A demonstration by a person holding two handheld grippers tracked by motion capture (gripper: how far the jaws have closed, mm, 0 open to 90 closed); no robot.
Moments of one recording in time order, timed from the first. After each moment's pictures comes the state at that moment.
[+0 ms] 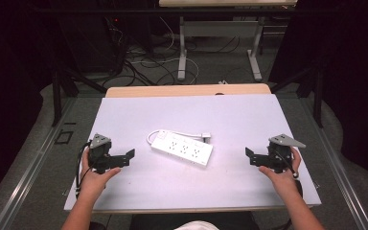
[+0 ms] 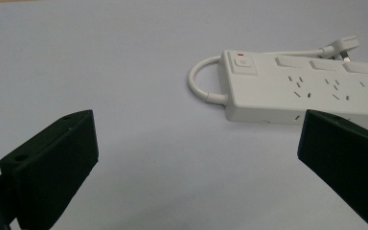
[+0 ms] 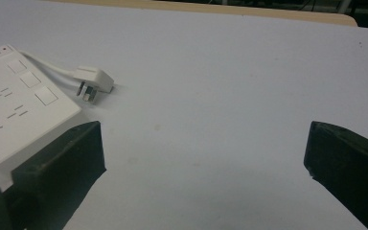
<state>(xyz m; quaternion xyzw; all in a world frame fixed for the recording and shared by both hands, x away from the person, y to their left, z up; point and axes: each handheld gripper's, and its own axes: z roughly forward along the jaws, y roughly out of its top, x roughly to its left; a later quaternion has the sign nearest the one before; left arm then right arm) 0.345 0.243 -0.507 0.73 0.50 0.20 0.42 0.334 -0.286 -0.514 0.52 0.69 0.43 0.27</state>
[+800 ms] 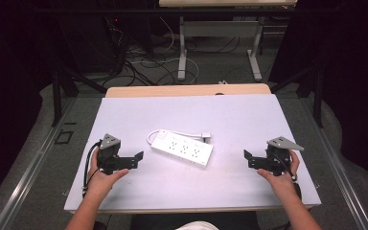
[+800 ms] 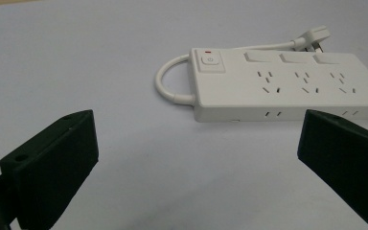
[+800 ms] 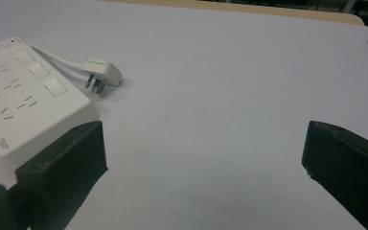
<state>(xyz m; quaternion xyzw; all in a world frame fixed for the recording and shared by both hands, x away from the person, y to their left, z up) 0.343 0.217 -0.505 0.75 0.47 0.18 0.42 0.328 -0.282 -0.516 0.51 0.69 0.43 0.27</state>
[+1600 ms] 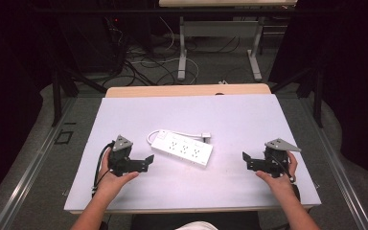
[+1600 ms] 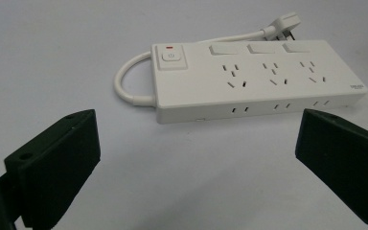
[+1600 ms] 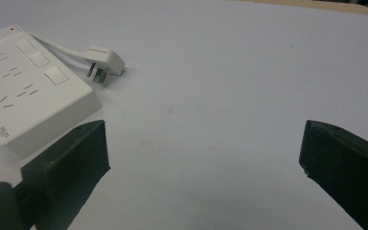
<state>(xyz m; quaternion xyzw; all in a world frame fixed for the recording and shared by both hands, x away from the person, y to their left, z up) 0.341 0.190 -0.510 0.78 0.44 0.18 0.41 0.326 -0.278 -0.522 0.51 0.70 0.42 0.27</state>
